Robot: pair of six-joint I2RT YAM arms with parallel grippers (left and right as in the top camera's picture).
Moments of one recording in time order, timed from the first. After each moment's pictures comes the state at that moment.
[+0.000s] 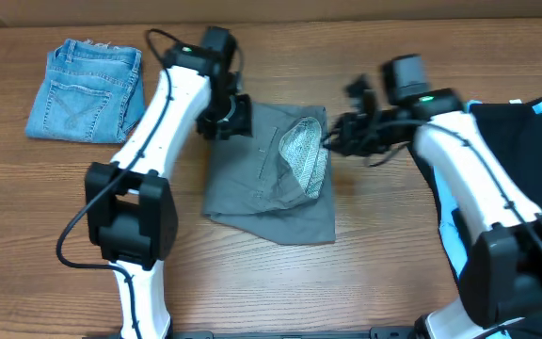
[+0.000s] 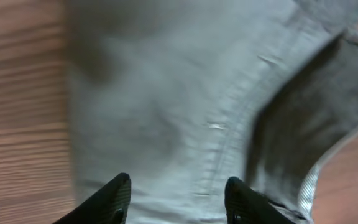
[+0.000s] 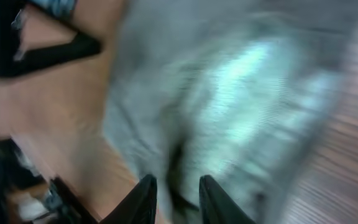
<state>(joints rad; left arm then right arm) -0.26 2.13 1.90 -1.25 0.24 -0.31 0.26 1.75 1.40 -0.86 -0.61 0.17</state>
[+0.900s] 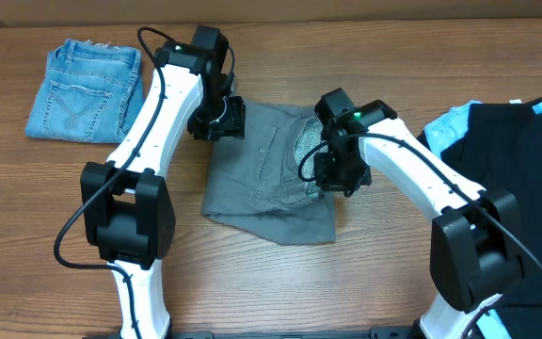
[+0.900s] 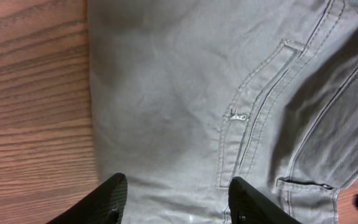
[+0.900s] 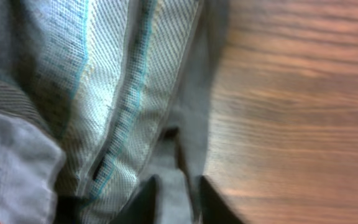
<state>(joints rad) -0.25 2.13 1.90 -1.28 0.20 -0.23 0.44 1.88 1.40 -1.08 -0.16 0.36</state>
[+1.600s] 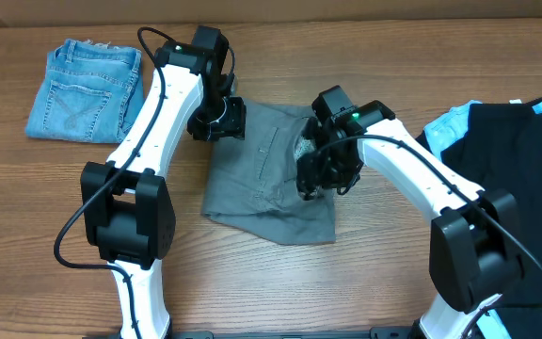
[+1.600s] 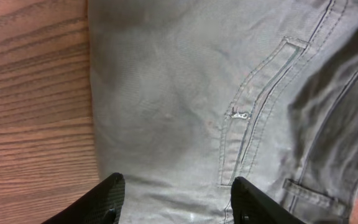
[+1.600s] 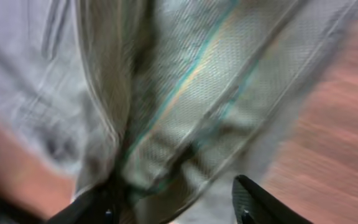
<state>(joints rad) -0.25 2.13 1.90 -1.29 0.20 -0.23 0.44 1.88 1.40 -1.02 -0.30 0.22</state>
